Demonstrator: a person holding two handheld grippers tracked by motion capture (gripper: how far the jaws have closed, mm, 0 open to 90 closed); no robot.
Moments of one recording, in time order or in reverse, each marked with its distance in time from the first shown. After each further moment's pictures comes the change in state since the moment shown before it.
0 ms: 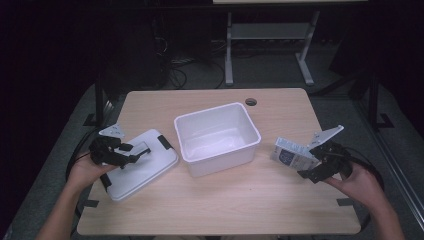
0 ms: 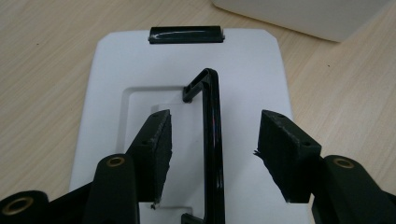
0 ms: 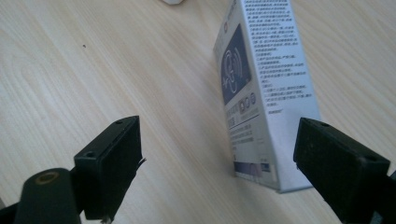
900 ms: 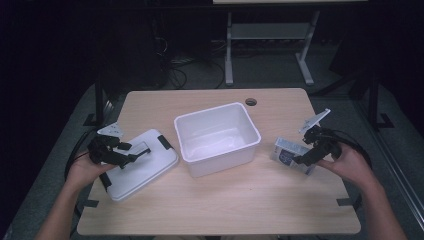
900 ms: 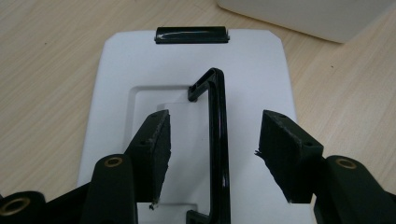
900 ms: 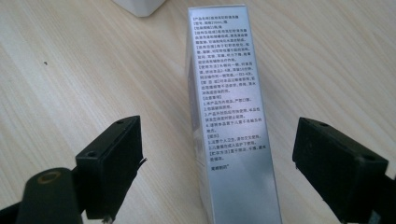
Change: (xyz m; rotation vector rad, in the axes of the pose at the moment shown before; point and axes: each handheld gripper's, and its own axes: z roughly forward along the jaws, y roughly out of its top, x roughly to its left) left arm 0.003 -0.001 -0.005 0.002 0.013 -0.002; right arm -0.036 0.029 0.025 0.046 0.038 -0.005
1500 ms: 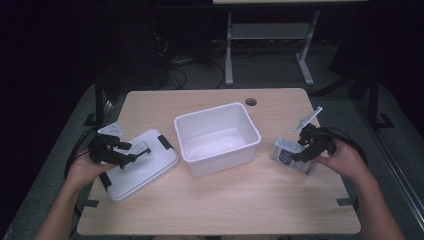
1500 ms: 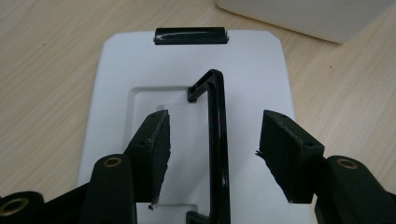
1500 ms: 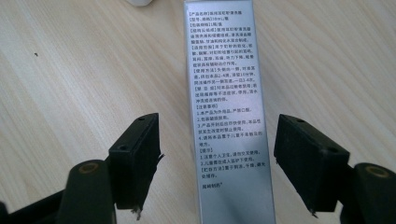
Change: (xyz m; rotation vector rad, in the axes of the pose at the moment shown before) left arm 0.000 0.002 0.001 0.002 -0.009 0.001; right arm -0.008 0.009 0.013 0.055 0.032 -0.040
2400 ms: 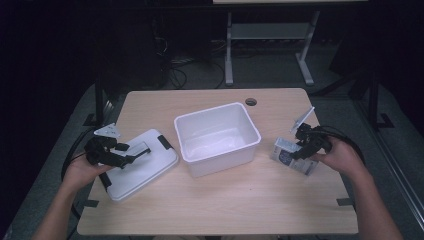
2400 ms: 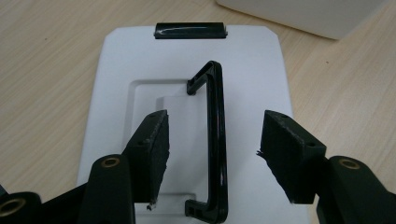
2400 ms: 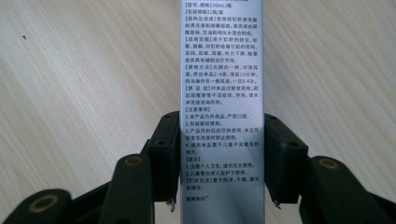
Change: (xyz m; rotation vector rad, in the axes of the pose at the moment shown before) left arm 0.000 -0.007 -0.006 -0.003 -0.003 -0.006; right arm -0.006 0.007 0.011 0.072 0.024 -0.038
